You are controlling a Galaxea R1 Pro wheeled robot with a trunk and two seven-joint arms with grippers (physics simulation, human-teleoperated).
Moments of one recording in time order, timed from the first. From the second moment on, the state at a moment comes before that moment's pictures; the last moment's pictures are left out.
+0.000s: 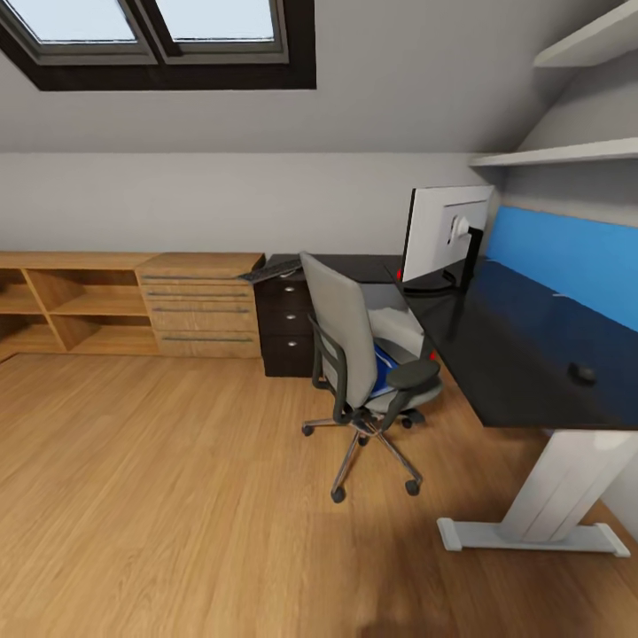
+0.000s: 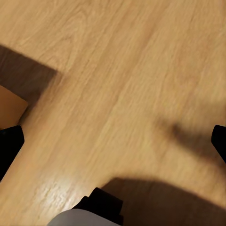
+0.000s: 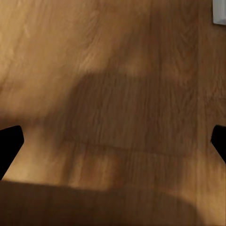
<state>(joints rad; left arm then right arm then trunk) -0.01 -0.11 0.18 -0.29 0.10 -0.57 0.23 -0.12 0.01 0.00 -0.19 0.12 -0.55 0.00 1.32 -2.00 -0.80</state>
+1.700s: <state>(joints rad) -0.44 -0.08 0.20 -0.49 0.19 0.11 0.23 -0.70 0.06 -0.02 -0.07 -0.23 -0.44 -0.19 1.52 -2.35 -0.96</state>
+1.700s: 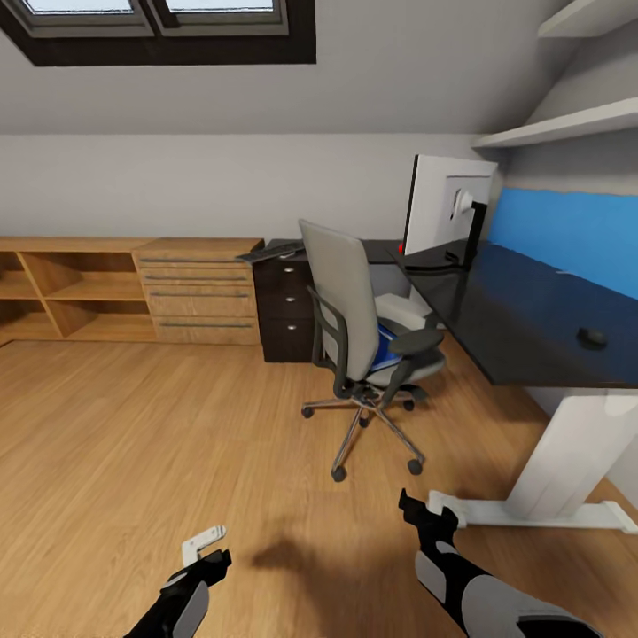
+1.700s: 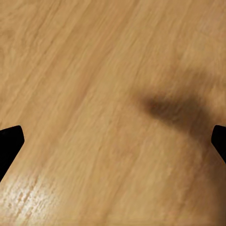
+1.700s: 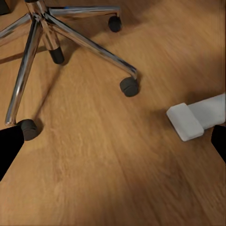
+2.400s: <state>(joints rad) -0.44 -0.11 0.14 -0.54 0.16 0.11 0.23 -0.69 0.06 0.00 -0.05 -0.15 -0.47 -0.19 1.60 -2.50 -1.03</state>
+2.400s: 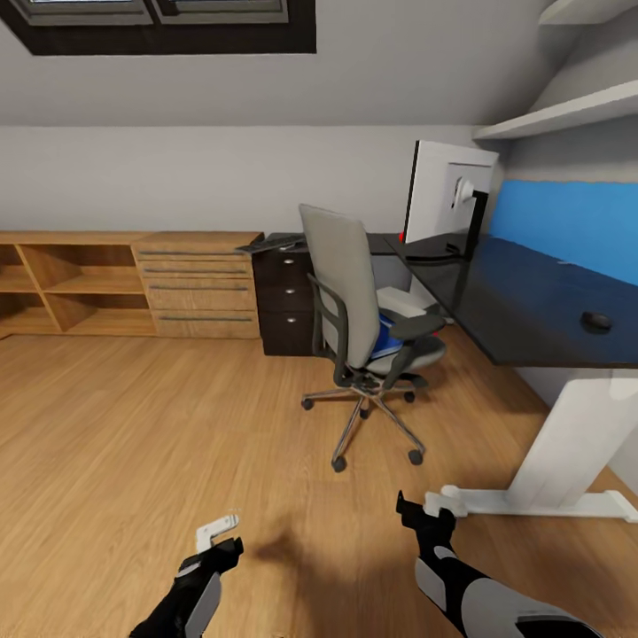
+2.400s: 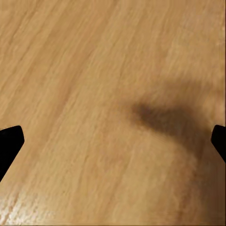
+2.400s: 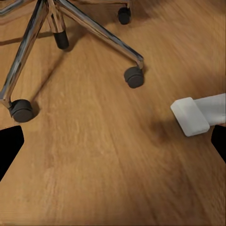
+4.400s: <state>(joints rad) -0.18 -0.15 -0.16 -1.61 0.20 0.54 0.23 -0.96 -0.07 -0.02 -0.16 -0.13 -0.19 -0.19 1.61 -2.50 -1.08</state>
